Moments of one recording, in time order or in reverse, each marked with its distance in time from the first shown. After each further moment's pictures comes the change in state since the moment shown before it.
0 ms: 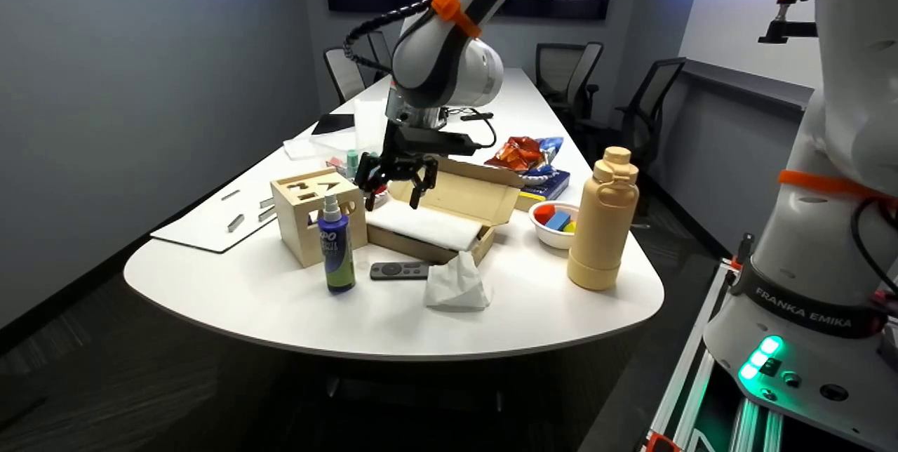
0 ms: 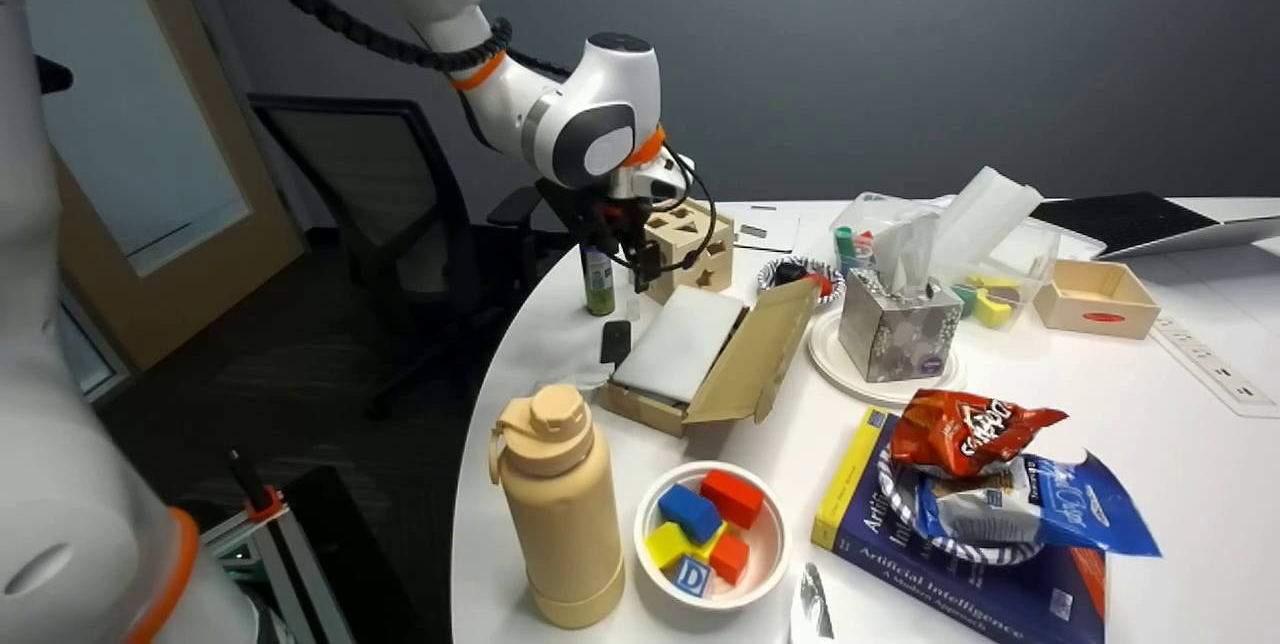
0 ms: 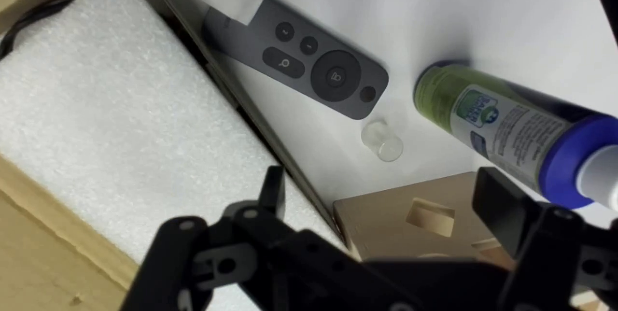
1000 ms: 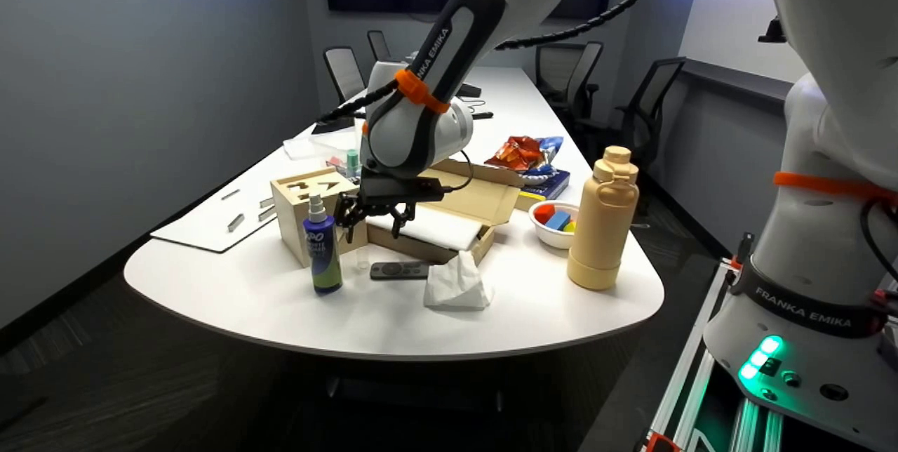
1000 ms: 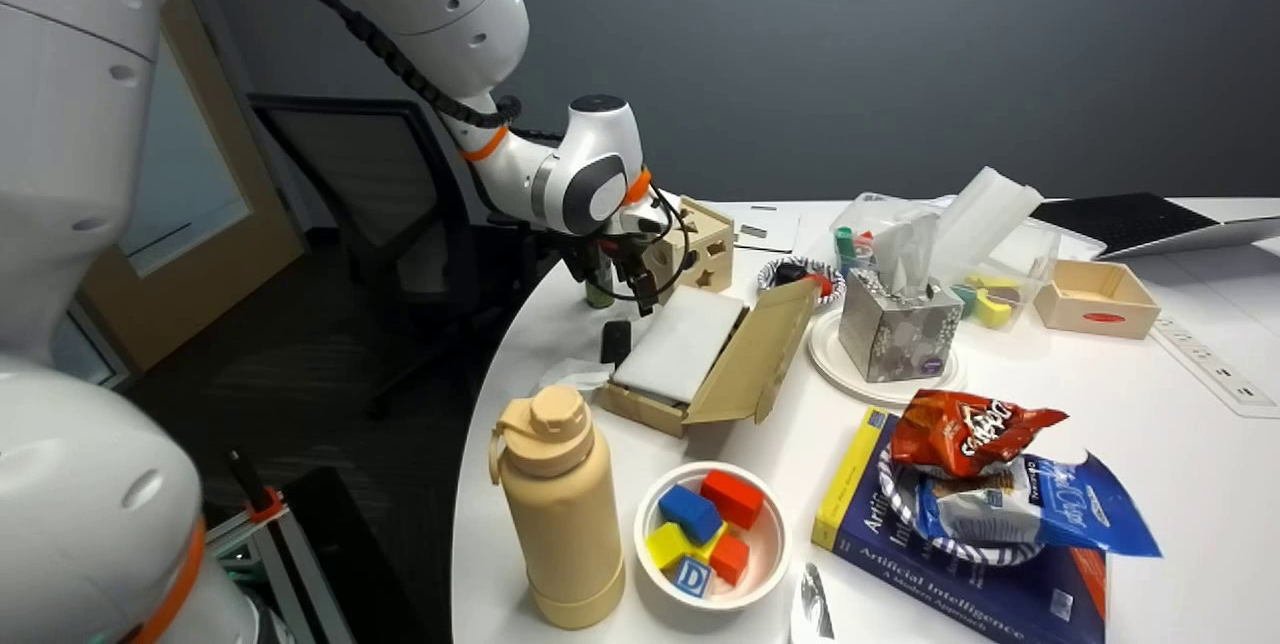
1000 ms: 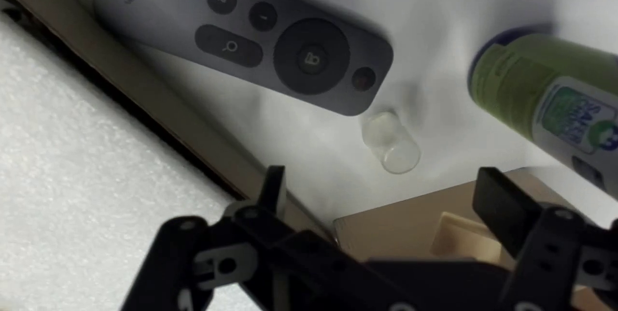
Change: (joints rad) arm 0.253 0.233 -0.205 0.135 -0.096 0.150 0.266
